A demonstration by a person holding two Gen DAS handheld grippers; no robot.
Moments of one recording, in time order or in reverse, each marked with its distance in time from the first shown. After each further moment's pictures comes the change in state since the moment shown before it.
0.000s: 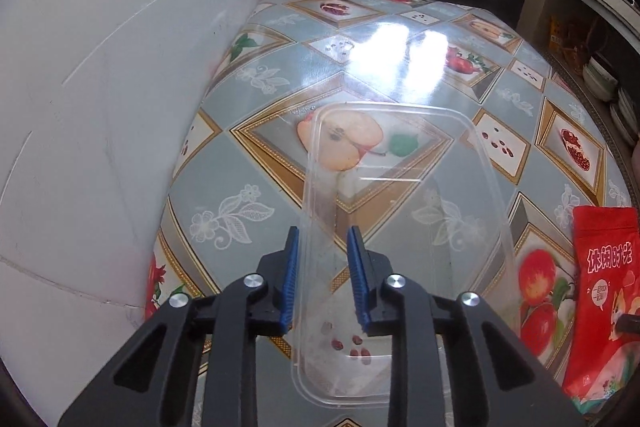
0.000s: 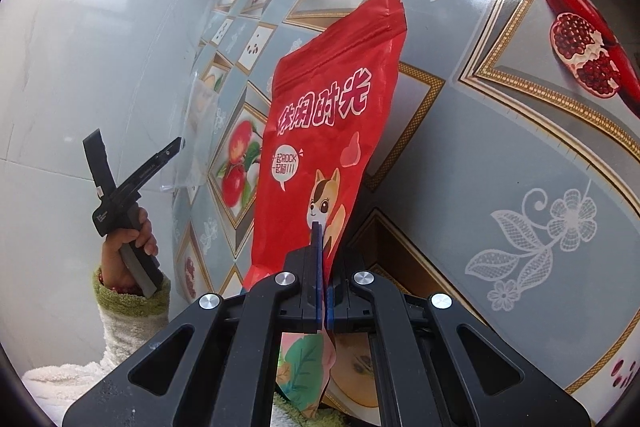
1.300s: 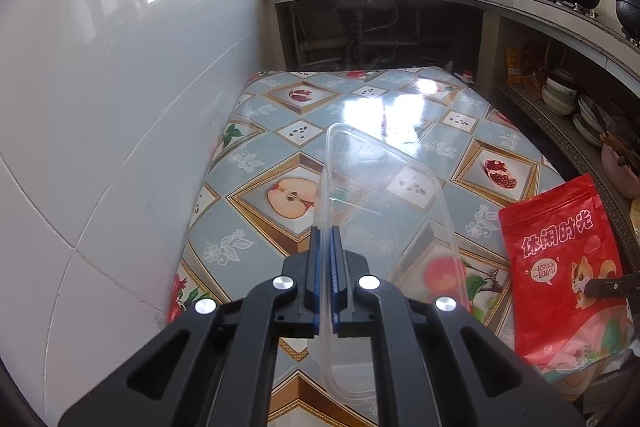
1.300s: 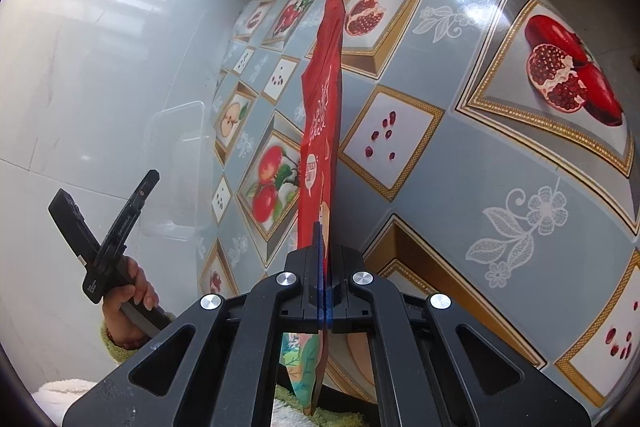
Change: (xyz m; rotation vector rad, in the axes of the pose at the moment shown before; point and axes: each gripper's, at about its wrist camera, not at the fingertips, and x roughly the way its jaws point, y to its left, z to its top) left arm -0.110 -0.045 -0.022 0.083 -0.266 -0.017; right arm -0.038 -0.003 -0.006 0.013 -0.102 0.055
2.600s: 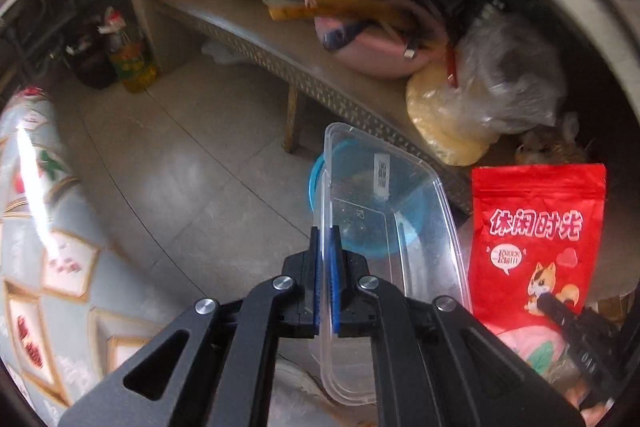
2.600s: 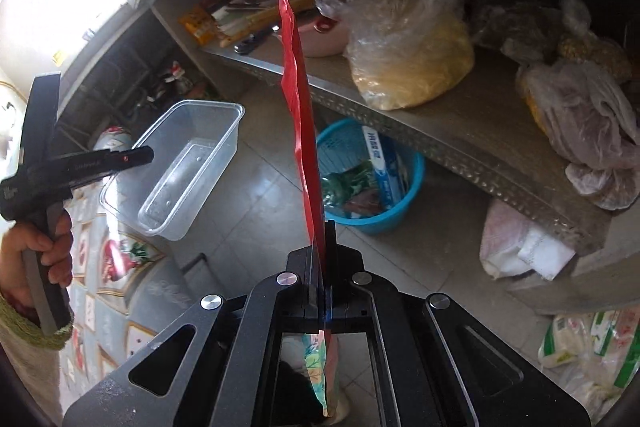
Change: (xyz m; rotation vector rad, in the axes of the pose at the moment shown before) left arm 0.086 -0.553 0.059 0.587 0.414 -0.728; right arm -0.243 -0.201 -0.114 0.454 -0.632 -0.705
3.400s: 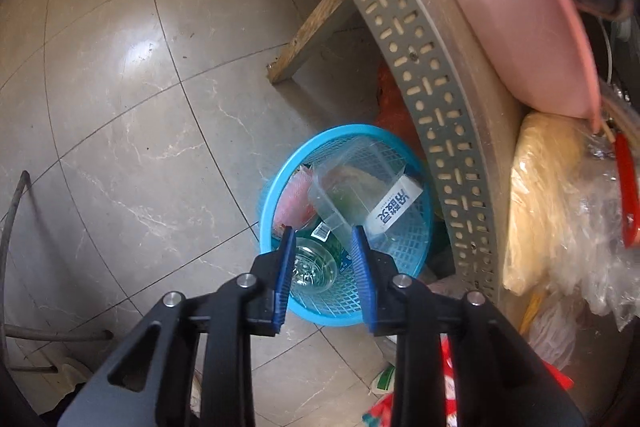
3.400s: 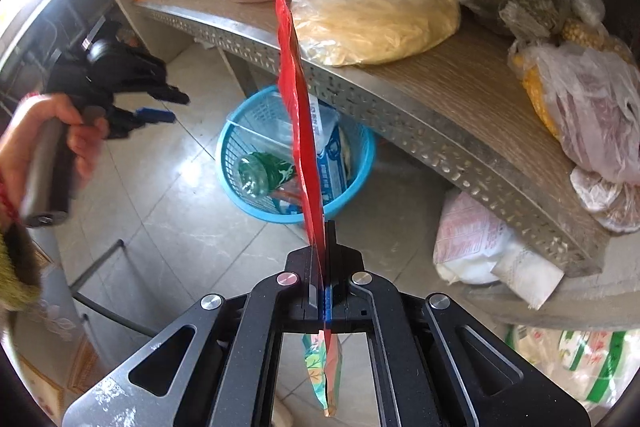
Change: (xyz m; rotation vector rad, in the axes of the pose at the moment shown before) left arm 0.216 0.042 0.069 -0.460 0.242 -0.192; right arm 0.094 -0.019 0.002 -0.074 0.076 -0.253
